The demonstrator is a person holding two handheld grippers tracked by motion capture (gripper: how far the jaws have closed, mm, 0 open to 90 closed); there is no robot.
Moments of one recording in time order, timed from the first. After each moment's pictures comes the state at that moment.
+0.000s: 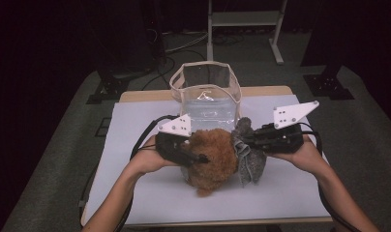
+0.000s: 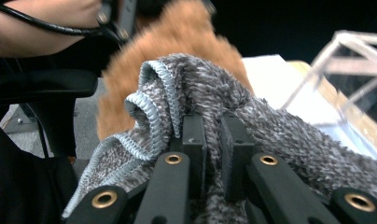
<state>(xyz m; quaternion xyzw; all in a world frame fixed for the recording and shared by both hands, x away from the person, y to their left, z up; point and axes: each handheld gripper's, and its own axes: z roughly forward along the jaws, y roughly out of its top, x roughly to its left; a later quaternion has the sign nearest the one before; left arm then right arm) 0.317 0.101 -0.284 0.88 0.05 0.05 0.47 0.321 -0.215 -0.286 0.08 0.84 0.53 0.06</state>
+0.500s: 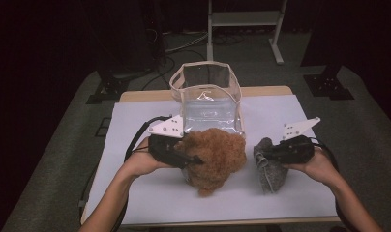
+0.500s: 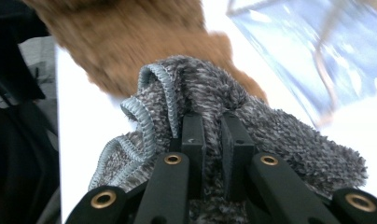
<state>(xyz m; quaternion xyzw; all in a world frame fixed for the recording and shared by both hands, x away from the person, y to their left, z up) 0.312 0.111 -0.281 0.87 0.05 0.05 0.49 0.338 -0.276 -0.366 0.20 0.88 0.43 0.04</state>
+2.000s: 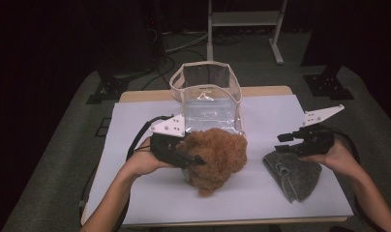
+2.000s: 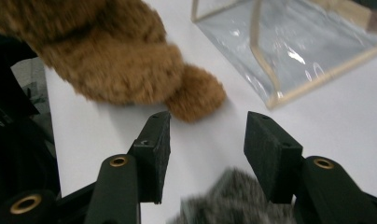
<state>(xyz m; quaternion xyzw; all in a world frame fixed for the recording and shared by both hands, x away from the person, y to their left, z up) 0.314 0.108 -0.283 0.87 0.05 0.04 0.49 0.351 -0.309 -0.335 0.24 0.87 0.44 0.04</state>
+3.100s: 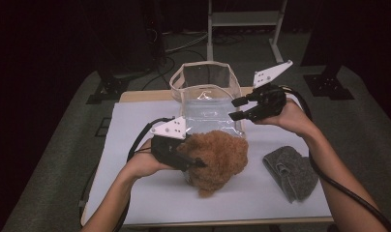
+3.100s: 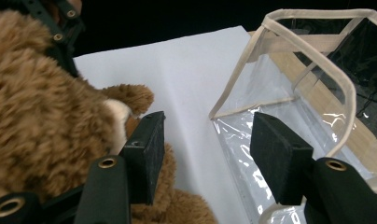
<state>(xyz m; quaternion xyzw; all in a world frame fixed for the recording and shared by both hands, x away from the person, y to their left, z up) 0.310 0.106 -0.286 0.87 0.05 0.03 0.49 0.409 -0.189 -0.251 0.13 0.88 0.46 0.07</state>
